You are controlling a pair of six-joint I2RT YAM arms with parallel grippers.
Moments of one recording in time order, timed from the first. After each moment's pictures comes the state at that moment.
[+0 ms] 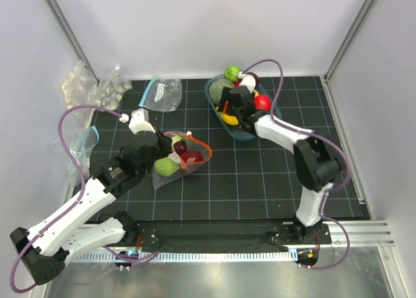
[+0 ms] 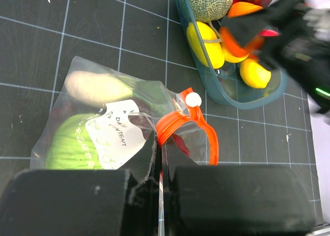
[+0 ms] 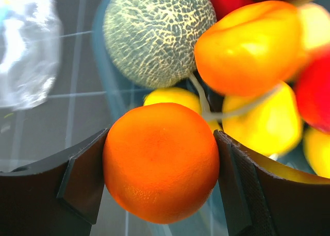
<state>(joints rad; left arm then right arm) -0.75 0.88 0.91 -0.48 -0.51 -0.78 0.53 1.93 1.36 0.08 0.35 0.47</state>
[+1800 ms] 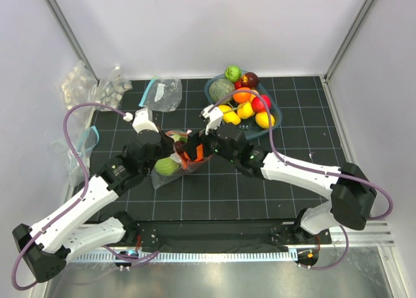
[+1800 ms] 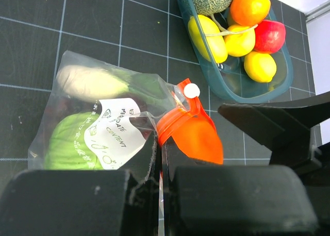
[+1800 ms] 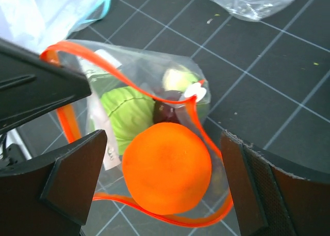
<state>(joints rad) -0.75 0.91 0.91 -0.48 -0.49 -0.76 0.95 1.44 0.98 0.20 0.09 0.30</state>
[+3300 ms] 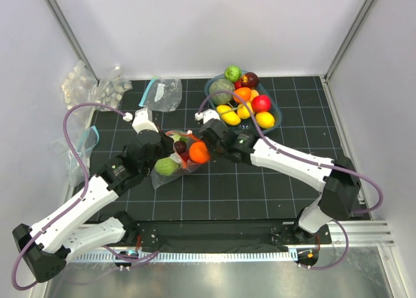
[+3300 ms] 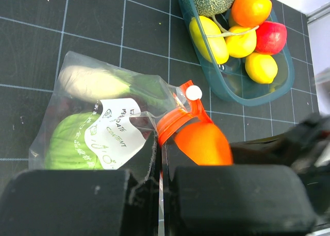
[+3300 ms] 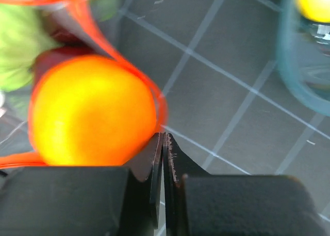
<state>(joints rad) -0.75 0.91 0.91 -0.48 -0.50 -0.76 0.97 1.56 1.33 -0.63 0.33 0.33</state>
